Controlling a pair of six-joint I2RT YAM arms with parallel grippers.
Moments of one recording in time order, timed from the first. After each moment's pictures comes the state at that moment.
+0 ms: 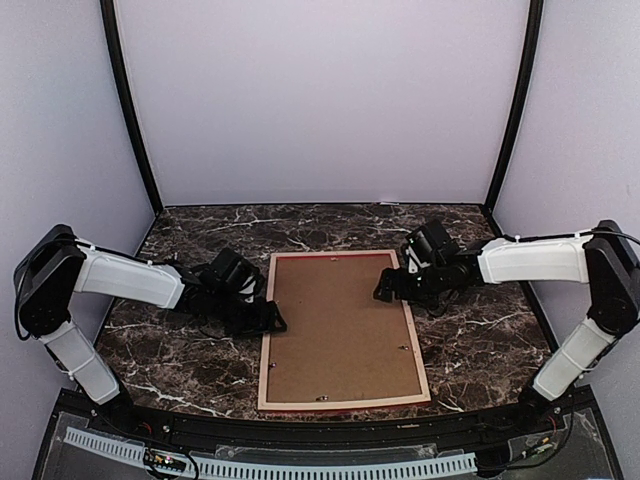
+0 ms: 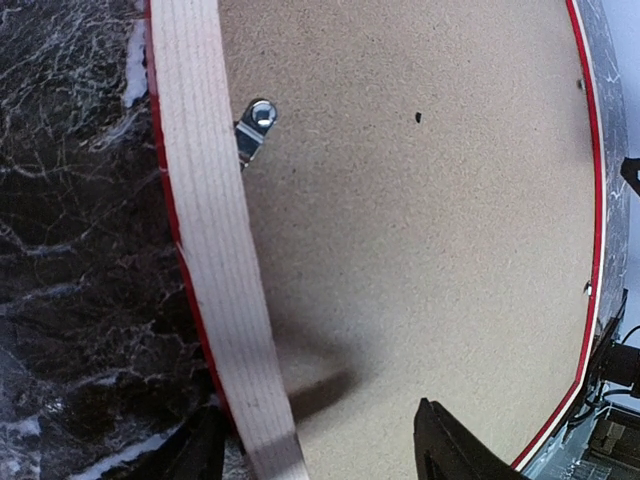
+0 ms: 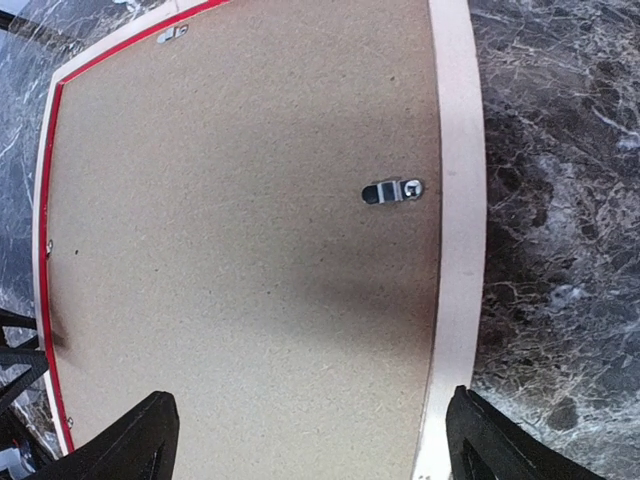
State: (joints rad) left arm -0.74 1.63 0.80 -0.18 0.24 -0.77; right arm 0.68 1.58 0.93 -0.33 -0.07 0.68
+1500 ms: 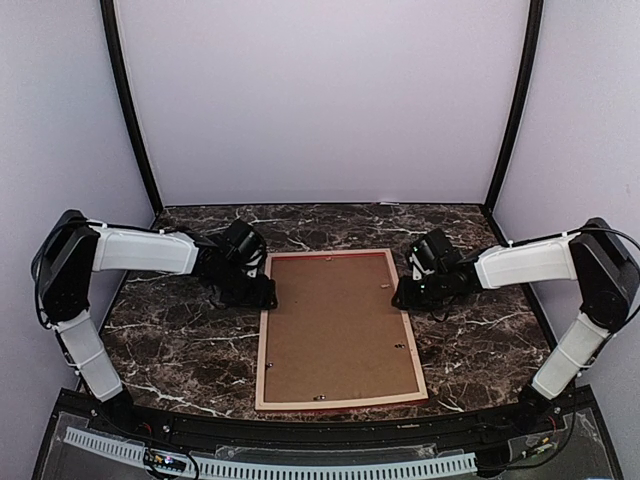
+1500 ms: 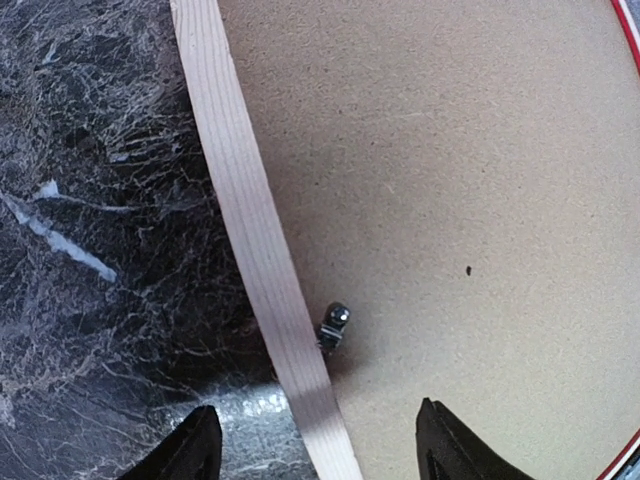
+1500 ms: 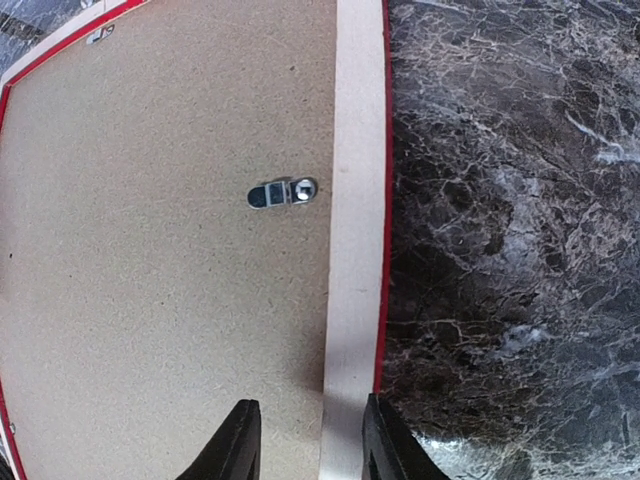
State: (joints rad) left arm -0.66 1.74 1.08 -0.47 0.05 -0.51; right arm 0.63 1.63 0.86 -0.24 -0.04 0.58
